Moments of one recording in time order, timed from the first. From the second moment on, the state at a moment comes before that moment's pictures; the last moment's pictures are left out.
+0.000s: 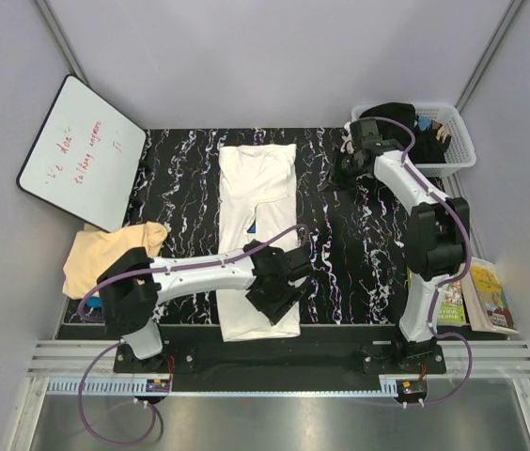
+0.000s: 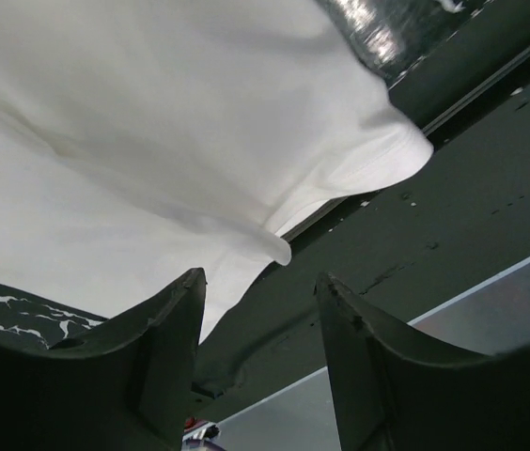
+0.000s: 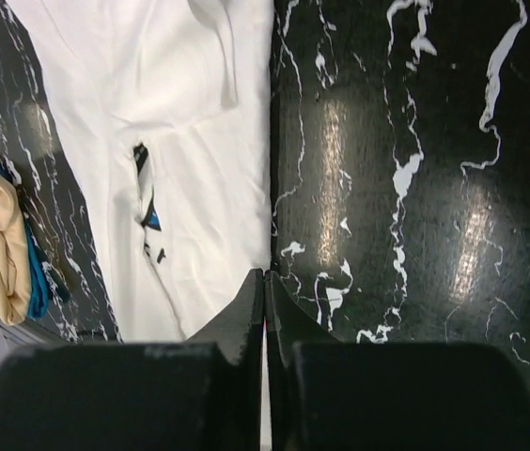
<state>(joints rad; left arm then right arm) -1.18 1.66 1.23 -0.95 0.04 -0.41 0.22 1.98 1.71 -0.70 -0.36 0.45</state>
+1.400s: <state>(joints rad) -1.28 1.58 1.21 -1.07 0.07 -0.41 0.22 1.89 1.50 -0.66 -0.49 0.44</state>
